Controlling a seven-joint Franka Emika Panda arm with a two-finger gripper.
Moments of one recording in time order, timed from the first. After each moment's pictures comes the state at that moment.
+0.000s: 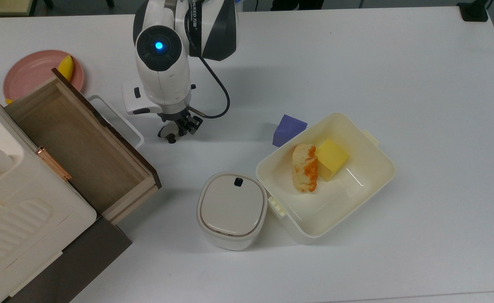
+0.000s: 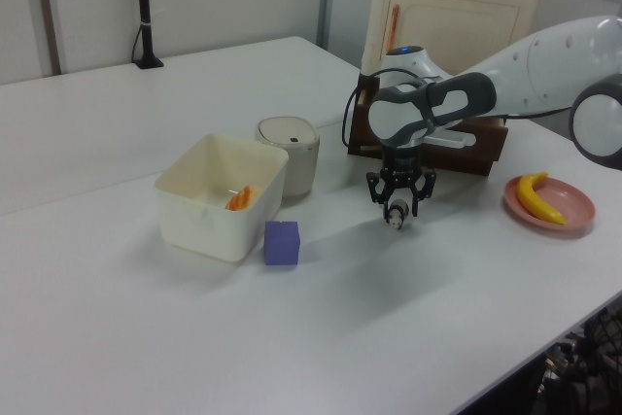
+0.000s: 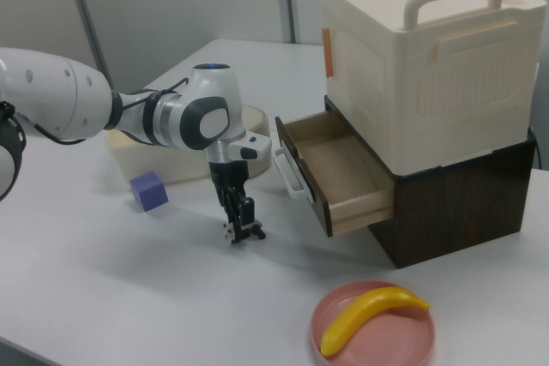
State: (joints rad) arm -0.05 0.42 -0.03 -1.76 -0.11 2.05 0.48
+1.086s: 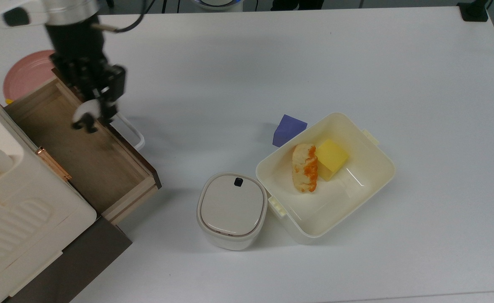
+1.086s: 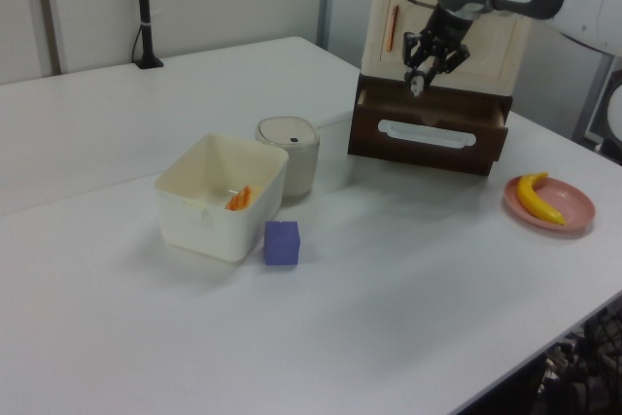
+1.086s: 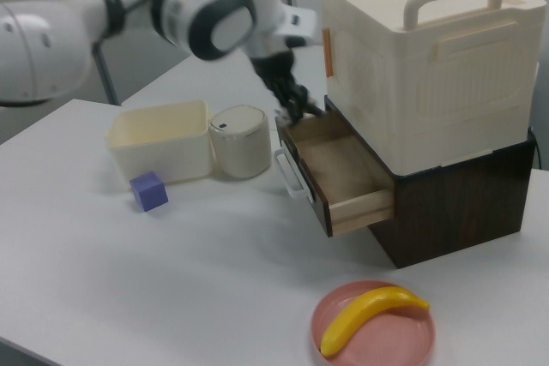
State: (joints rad) arm -0.10 0.31 -0.17 -1.44 0.17 2.07 0.16
